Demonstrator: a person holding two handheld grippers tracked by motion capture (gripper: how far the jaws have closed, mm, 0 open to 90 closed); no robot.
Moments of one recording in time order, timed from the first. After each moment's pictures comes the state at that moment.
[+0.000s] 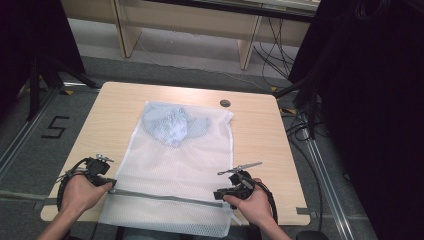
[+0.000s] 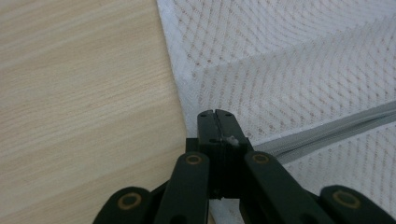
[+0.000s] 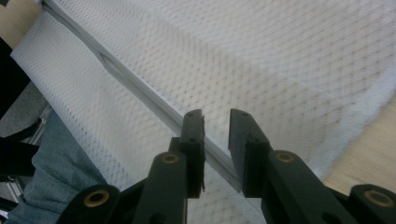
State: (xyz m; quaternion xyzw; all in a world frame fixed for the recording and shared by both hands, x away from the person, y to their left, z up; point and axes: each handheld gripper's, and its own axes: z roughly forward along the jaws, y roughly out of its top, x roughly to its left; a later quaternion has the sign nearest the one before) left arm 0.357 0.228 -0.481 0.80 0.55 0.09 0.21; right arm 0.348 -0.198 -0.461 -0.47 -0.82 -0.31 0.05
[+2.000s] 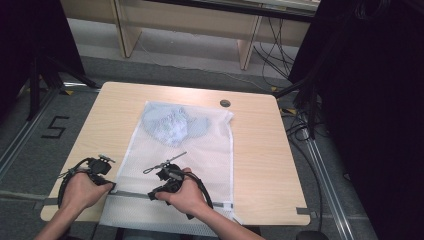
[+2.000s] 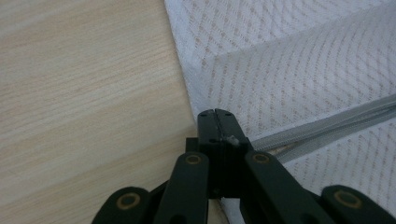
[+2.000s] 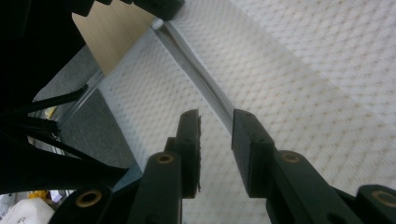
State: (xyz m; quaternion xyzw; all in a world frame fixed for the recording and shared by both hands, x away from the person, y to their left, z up) left arm 0.363 0.229 -0.487 0.81 0.55 0.06 0.18; right arm 0.366 -0.019 -0.471 -0.35 -0.88 -0.30 0.12
